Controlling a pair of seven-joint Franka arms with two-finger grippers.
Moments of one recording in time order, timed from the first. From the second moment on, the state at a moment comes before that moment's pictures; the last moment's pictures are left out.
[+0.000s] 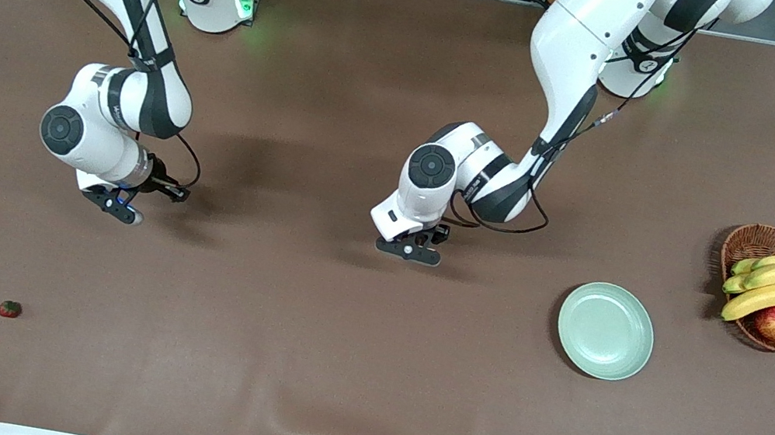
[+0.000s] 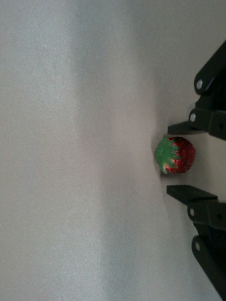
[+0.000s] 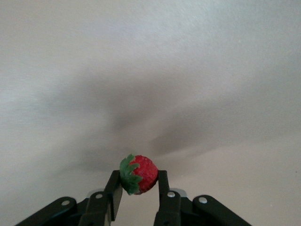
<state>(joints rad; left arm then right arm) -0.75 0.79 0.00 -1.54 -0.02 2.35 -0.62 0.29 0.36 -0.19 -2.14 0.25 2.33 0.32</state>
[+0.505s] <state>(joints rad) -0.77 0.79 0.00 -1.54 -0.02 2.35 -0.63 0.30 0.35 -0.19 -2.03 0.50 2.21 0.31</state>
